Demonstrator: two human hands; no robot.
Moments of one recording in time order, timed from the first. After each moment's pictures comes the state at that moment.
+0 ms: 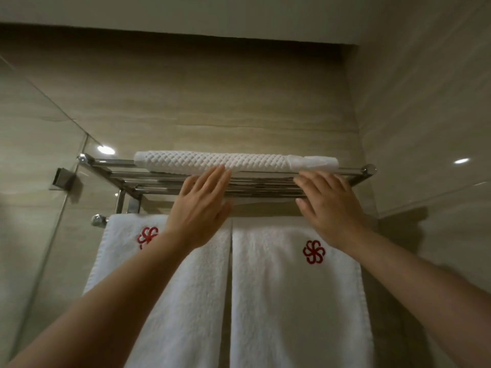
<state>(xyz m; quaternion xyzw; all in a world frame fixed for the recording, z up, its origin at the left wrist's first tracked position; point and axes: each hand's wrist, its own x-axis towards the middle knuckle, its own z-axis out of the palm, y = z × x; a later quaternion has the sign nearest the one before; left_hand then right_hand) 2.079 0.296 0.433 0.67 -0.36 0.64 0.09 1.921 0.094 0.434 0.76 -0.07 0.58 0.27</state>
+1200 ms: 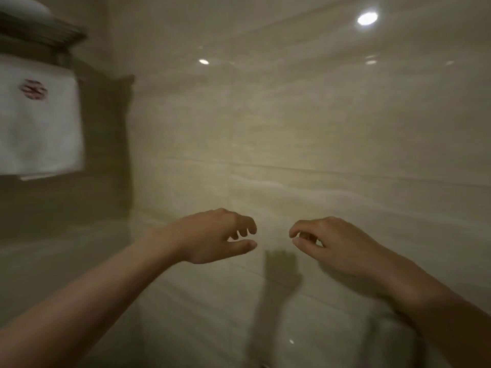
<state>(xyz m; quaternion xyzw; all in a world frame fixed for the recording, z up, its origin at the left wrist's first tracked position) 1.544 0.346 0.185 0.46 -0.88 0.04 0.09 1.310 0.325 0.152 0.86 -0.46 0.19 0.07</state>
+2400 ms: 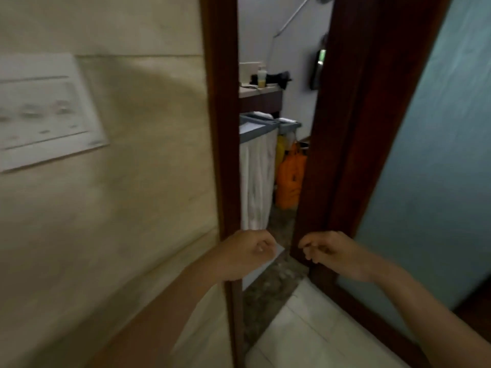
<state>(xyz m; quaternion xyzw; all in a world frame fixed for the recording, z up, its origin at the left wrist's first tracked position) 0.751 0.592 -0.020 -0.11 -0.92 -0.37 -0.07 0.701 0.813 -0.024 0.30 -0.90 0.29 -0.11</state>
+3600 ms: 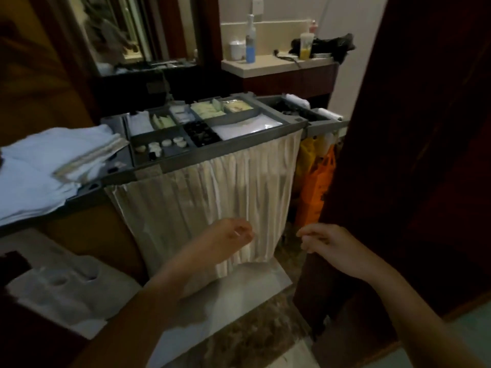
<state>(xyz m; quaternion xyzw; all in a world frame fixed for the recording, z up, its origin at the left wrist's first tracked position) 0.290 0.632 -0.061 0.10 -0.92 -0.38 -0.03 0.189 0.853 -0.059 0.35 -0.83 0.39 -0.21</state>
